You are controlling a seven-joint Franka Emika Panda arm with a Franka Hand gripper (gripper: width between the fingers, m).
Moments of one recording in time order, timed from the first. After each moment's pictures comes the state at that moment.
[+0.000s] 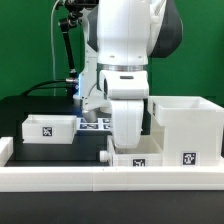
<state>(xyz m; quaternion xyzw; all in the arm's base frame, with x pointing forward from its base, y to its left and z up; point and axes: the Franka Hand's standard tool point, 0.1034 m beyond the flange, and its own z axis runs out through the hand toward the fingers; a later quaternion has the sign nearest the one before) 0.544 -0.001 0.009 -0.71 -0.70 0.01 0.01</state>
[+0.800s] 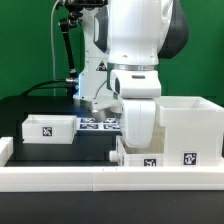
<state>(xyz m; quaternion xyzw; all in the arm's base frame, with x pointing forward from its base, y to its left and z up) 0.547 0.011 0.010 -0.70 -0.72 0.00 0.00</state>
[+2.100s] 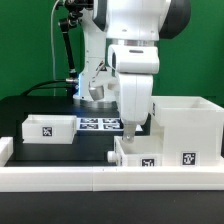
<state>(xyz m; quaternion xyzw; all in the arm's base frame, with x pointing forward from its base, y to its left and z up) 0.561 0.002 0.055 -0.71 -0.70 0.01 -0.01</state>
